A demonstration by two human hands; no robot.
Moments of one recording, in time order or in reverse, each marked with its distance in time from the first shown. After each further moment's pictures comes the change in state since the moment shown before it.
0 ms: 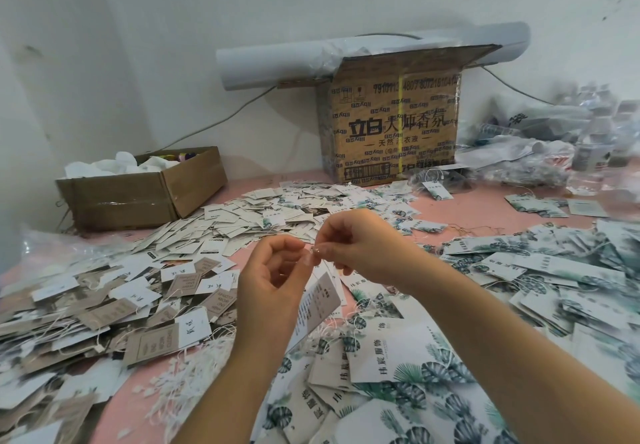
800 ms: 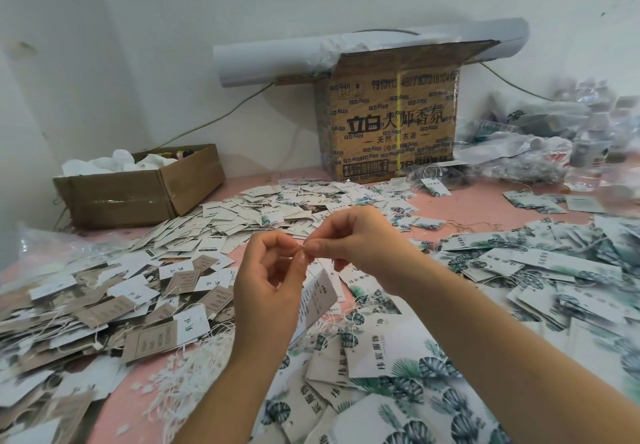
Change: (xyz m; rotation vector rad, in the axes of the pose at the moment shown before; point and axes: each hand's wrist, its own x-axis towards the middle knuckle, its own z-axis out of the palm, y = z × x) left_hand -0.003 -0.002 0.001 0.105 0.034 0.134; right_hand 0.001 0.009 0.008 0.419 0.050 0.038
